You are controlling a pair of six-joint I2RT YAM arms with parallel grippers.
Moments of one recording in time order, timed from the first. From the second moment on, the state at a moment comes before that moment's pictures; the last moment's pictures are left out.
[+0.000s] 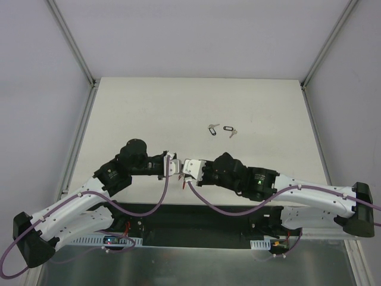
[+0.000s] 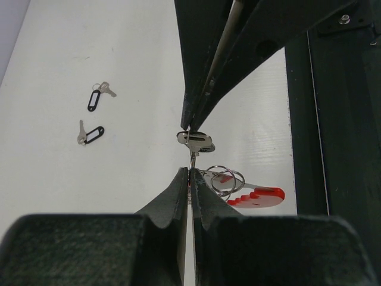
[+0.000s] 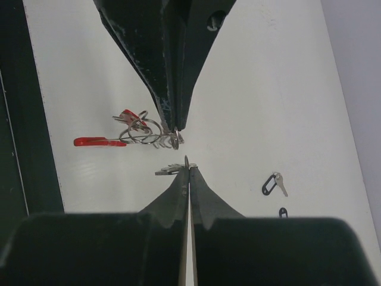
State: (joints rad) left arm -0.79 0.81 0.65 -0.22 0.59 0.55; right arm 1.29 1.07 0.88 -0.28 0.22 -0.48
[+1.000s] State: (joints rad) left arm -0.79 0.81 0.65 -0.17 0.59 0.53; right arm 1.26 1.02 0.84 -0.22 0.14 -0.46
